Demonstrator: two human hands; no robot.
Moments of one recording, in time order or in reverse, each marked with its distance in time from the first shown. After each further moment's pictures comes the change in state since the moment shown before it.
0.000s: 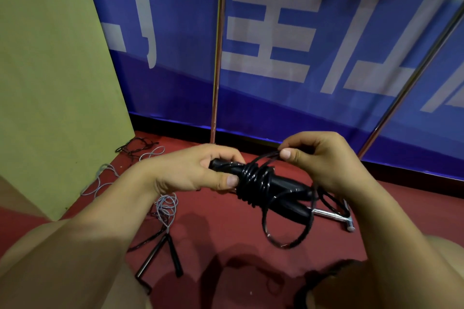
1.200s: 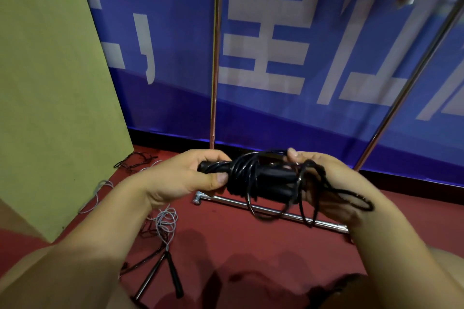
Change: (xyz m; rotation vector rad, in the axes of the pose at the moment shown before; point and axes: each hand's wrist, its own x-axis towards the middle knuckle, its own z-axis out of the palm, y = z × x) left_hand -0.002 -0.004 -0.013 -0.040 0.234 -0.005; right_hand -0.002 -0.012 0.003 0.921 -0.175 0.470
